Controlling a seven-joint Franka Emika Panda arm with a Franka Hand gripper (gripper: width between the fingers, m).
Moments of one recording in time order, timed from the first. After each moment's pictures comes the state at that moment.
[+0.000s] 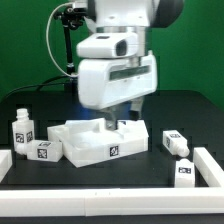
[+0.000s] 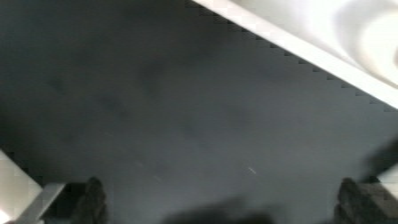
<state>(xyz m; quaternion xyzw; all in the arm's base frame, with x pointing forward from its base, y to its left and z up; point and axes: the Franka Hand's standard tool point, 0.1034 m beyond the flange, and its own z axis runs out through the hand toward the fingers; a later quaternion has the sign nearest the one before) 0.525 0.031 0.085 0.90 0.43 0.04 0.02</state>
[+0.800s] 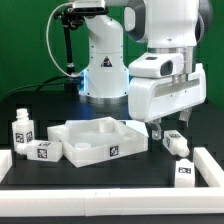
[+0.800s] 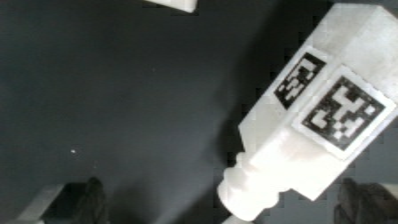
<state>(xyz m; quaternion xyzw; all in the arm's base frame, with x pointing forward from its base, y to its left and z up) 0.490 0.102 0.046 0.93 0.36 0.03 -0.01</state>
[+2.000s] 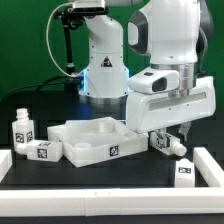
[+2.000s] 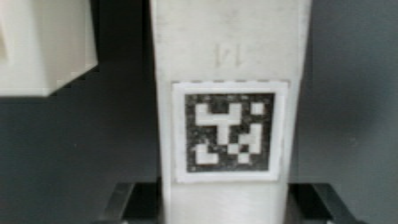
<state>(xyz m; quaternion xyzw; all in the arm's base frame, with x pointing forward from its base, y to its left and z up) 0.474 0.112 0.016 0.97 0.24 0.02 -0.02</state>
